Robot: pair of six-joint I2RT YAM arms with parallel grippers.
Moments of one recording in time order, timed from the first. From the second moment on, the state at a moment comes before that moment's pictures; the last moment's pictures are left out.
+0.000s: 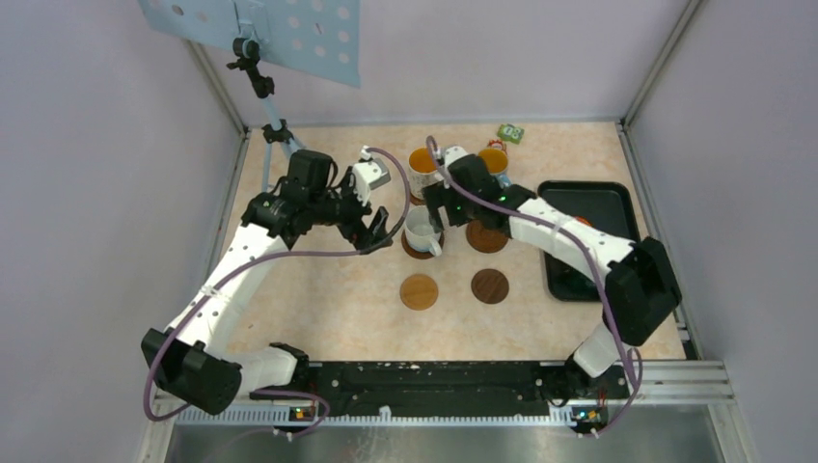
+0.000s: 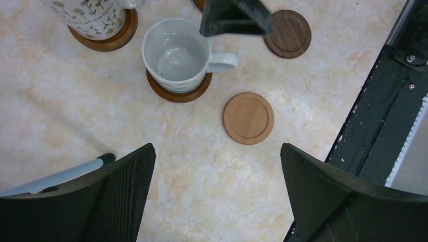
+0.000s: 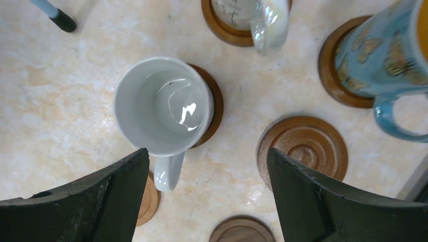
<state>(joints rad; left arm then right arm) -0.39 1.22 1.25 -0.77 0.57 0.34 0.75 1.64 1.29 -0.41 0.17 0.20</state>
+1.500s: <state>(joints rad) -0.39 1.25 1.25 -0.78 0.62 0.34 -0.38 1.55 1.30 -1.09 -0.43 -1.33</state>
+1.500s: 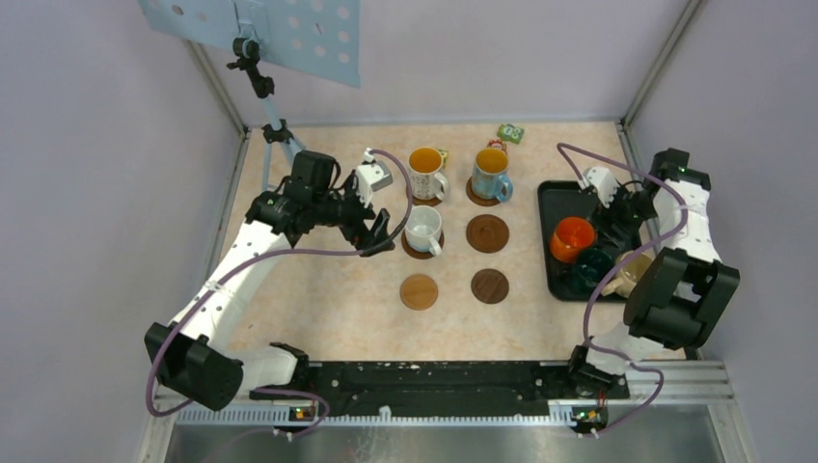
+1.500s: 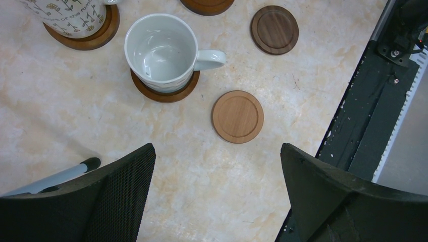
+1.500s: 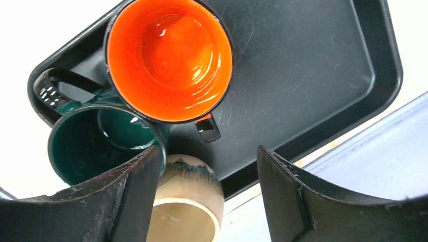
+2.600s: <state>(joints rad) -0.39 1.25 1.23 -0.78 0.61 0.34 -0.39 1.75 1.28 -0.99 -0.45 -1.45</state>
